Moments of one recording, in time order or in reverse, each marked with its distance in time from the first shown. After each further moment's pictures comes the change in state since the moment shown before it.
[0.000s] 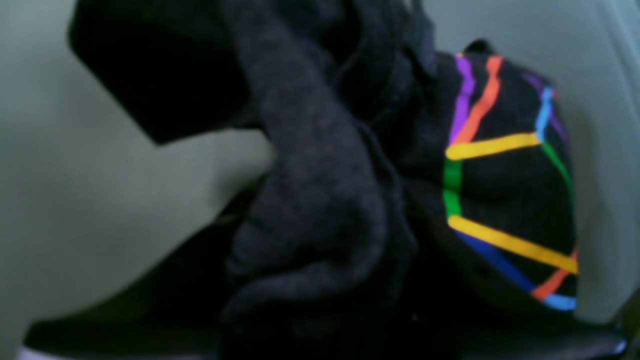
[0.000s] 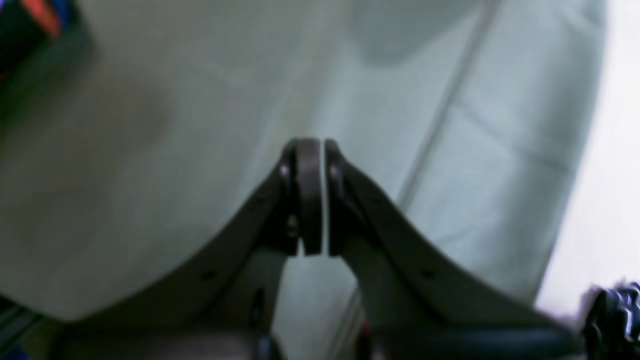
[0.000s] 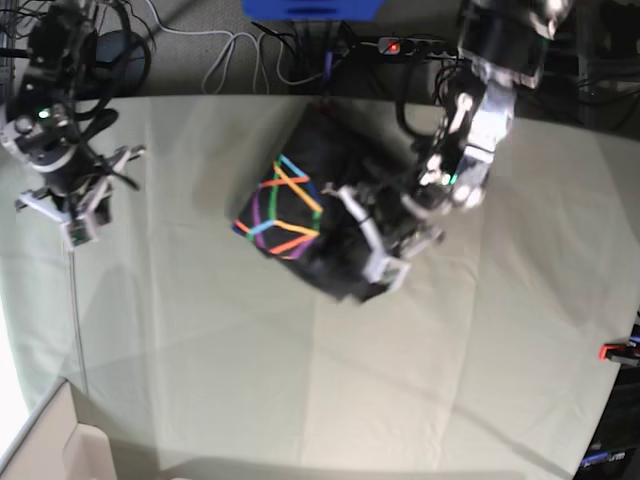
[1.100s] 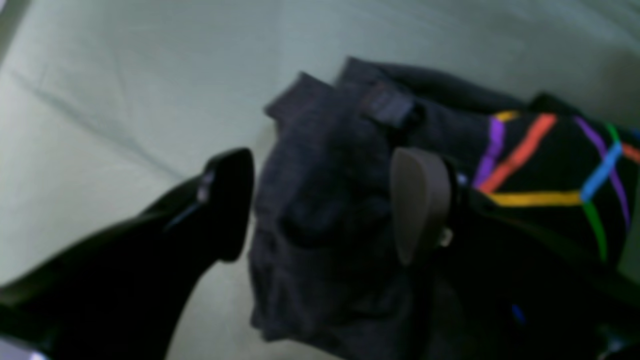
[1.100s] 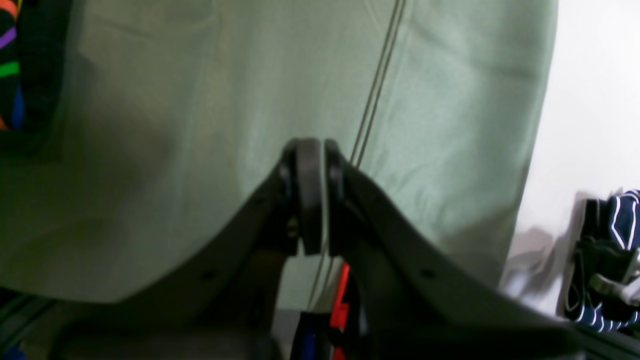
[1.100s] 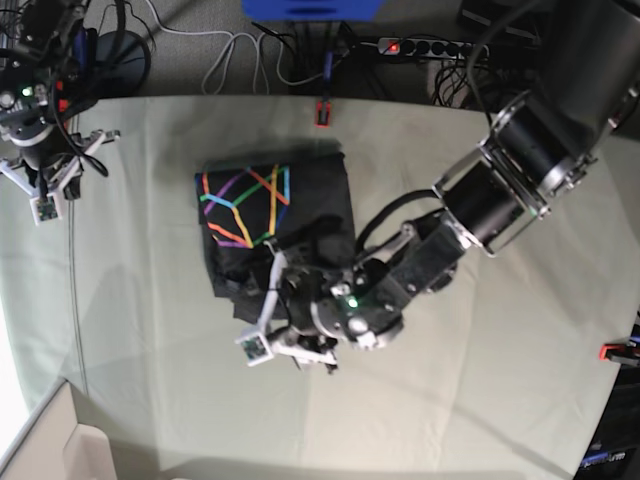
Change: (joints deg) left arm -32.9 2.4 32.7 -14.2 -0.4 -7.3 4.5; right arm -2.7 -2.3 7.7 0.7 -0.2 0.0 -0.2
